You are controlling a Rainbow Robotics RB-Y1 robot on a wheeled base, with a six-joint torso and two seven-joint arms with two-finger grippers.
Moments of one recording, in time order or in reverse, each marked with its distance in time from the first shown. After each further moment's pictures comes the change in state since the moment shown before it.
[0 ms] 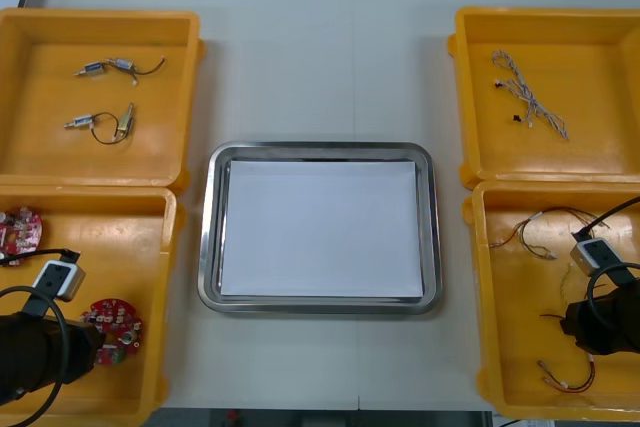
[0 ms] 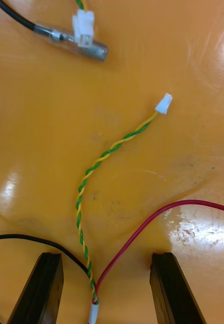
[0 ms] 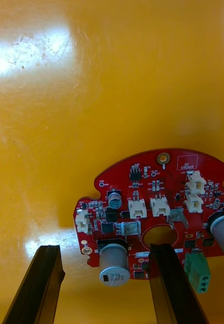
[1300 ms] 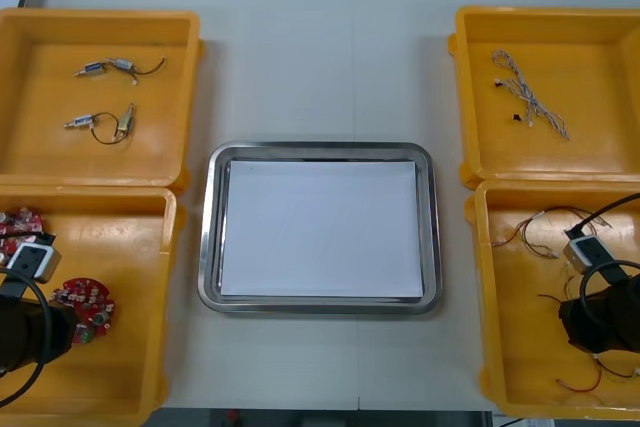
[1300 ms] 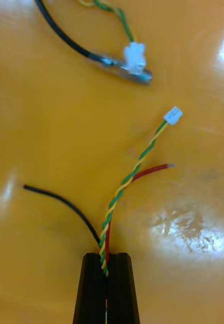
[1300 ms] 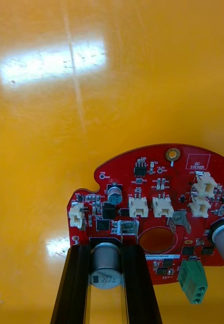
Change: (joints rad) right arm 0.002 0.019 0.008 -0.050 0.022 0.025 0.000; left arm -0.055 -0.003 0.066 0.029 -0.057 0.032 -0.003
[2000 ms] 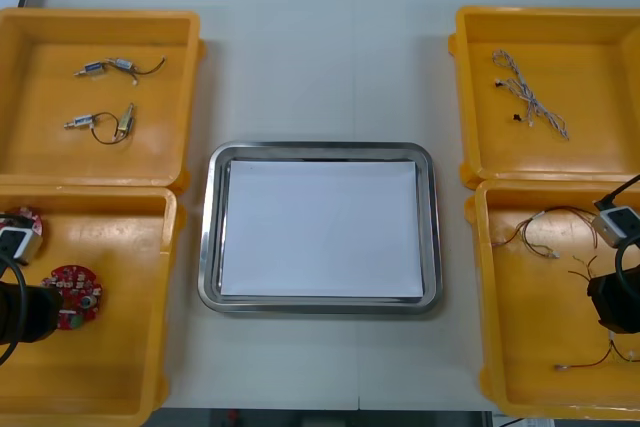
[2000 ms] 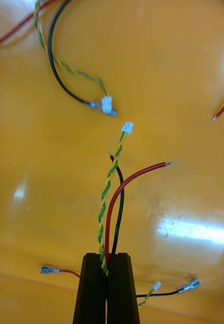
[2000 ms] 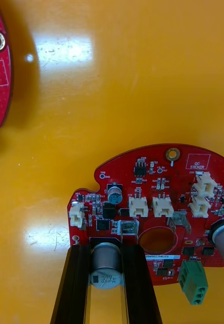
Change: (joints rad) right arm -0.081 0.000 -0.151 -0.085 -0.110 0.227 0.000; left arm -0.110 -0.002 0.108 0.137 0.154 0.074 -0.056
